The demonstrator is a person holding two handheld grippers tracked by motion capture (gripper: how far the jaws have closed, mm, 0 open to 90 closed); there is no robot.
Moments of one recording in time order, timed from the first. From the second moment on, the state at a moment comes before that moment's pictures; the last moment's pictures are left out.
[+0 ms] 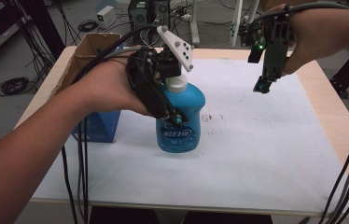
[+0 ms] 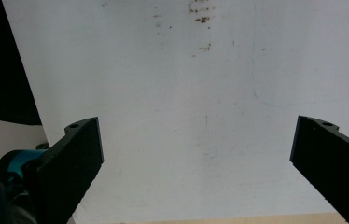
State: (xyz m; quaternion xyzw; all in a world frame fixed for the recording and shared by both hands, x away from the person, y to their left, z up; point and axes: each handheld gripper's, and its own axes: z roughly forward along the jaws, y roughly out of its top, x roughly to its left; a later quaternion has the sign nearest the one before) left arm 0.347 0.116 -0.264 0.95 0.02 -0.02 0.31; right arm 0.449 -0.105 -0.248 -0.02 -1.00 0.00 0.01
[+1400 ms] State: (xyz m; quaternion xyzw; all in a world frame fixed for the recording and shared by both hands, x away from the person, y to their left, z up) left arm 0.355 0.128 -0.308 0.94 -0.15 -0.06 0.31; right arm 0.450 -0.106 -0.255 -0.02 -1.00 0.00 0.02
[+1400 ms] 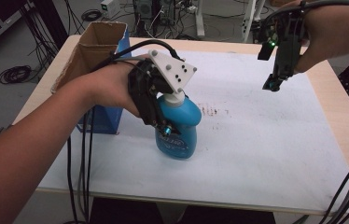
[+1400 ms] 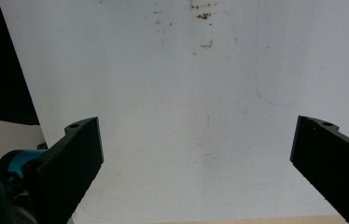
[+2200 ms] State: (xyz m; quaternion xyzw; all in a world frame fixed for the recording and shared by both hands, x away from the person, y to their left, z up) left arm 0.353 0.133 -0.329 0.94 -0.14 -0.08 0.30; right arm 0.451 -0.109 -0.257 -0.03 -1.00 0.00 0.01
